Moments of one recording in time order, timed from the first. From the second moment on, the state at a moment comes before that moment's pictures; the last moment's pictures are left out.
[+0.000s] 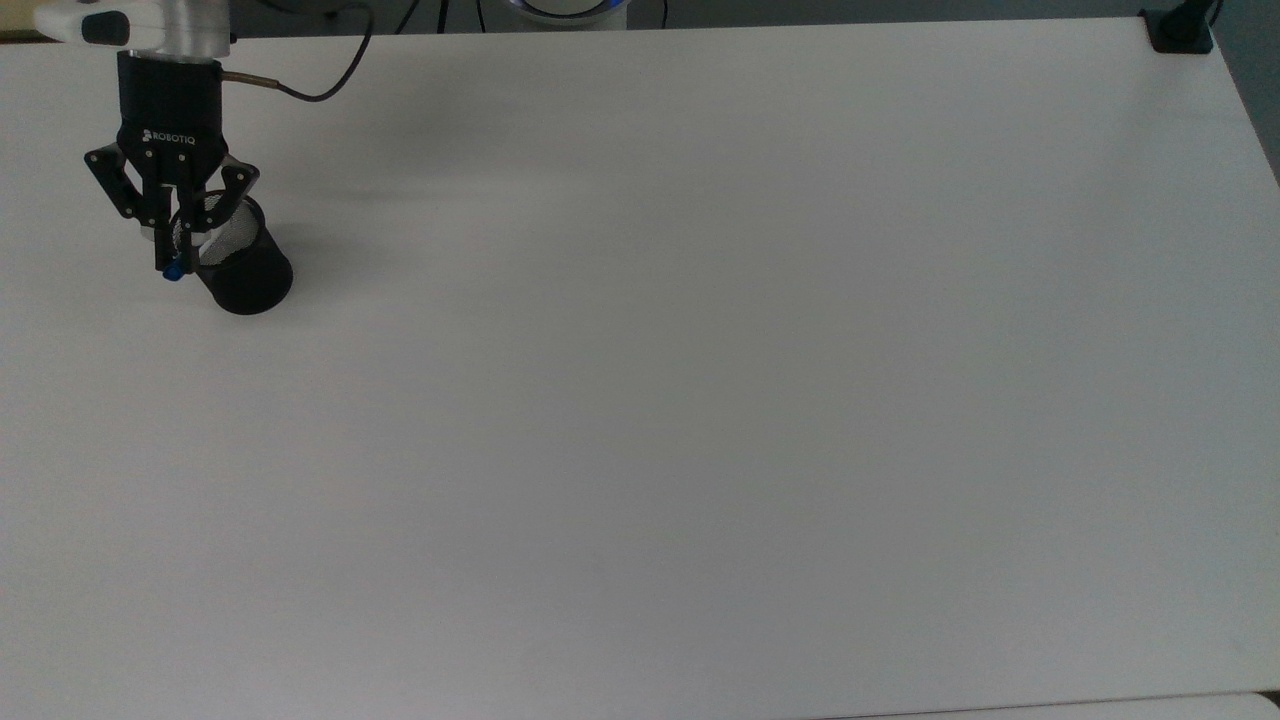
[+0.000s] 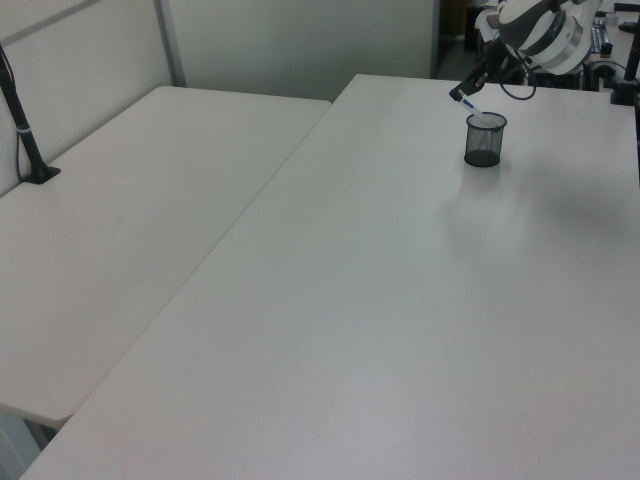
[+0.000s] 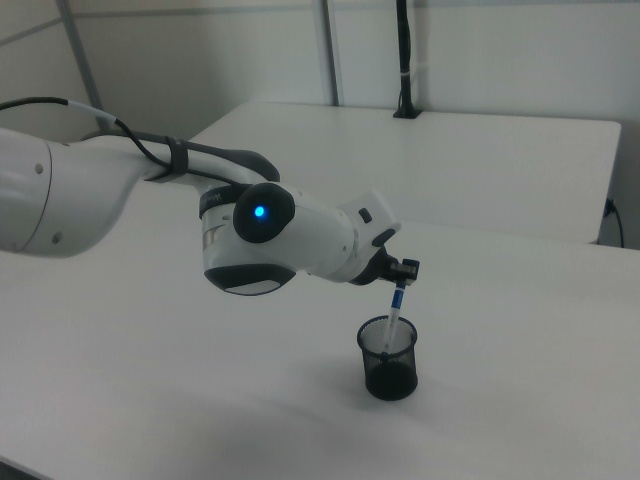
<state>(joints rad) -0.30 0.16 -0.06 -2.10 0.87 2.97 -1.21</state>
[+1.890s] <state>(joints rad) -0.35 0.03 -0.06 -2.07 0.95 2.79 -1.16</state>
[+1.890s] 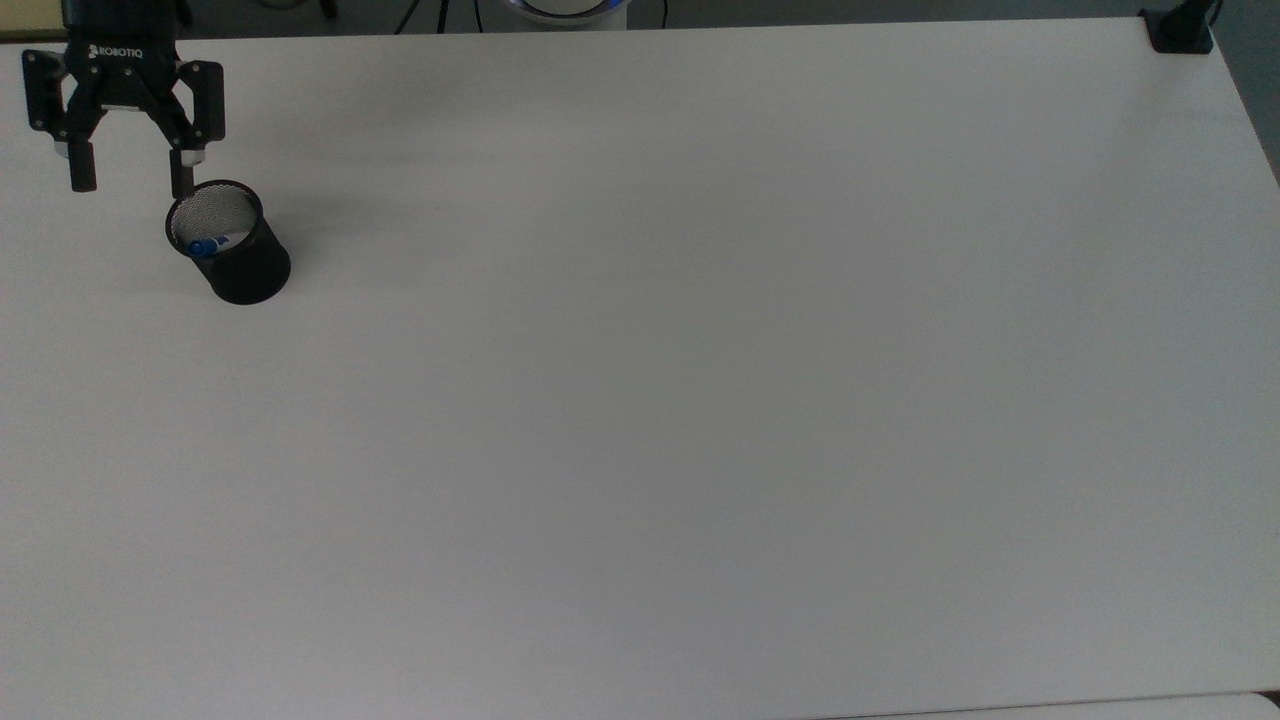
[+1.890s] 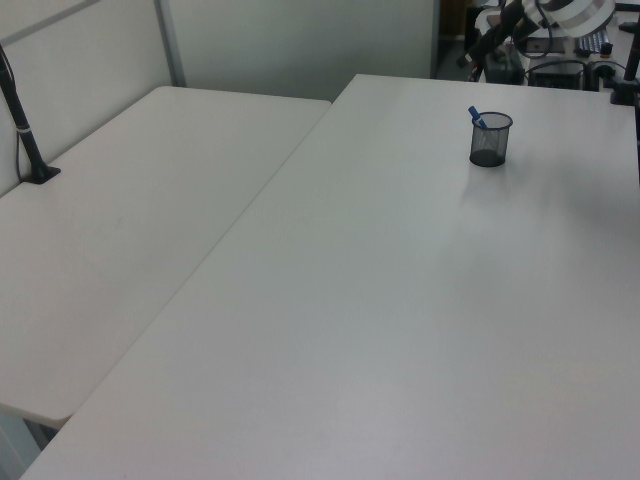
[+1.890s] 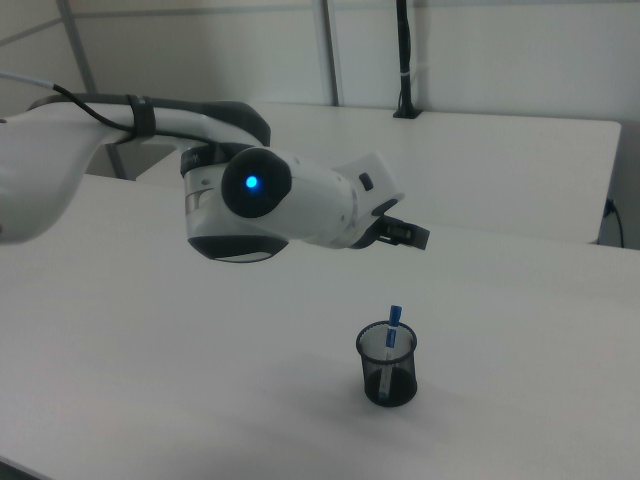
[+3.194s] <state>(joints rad) -0.40 0.01 -0.31 -1.76 0.62 1.82 -0.96</state>
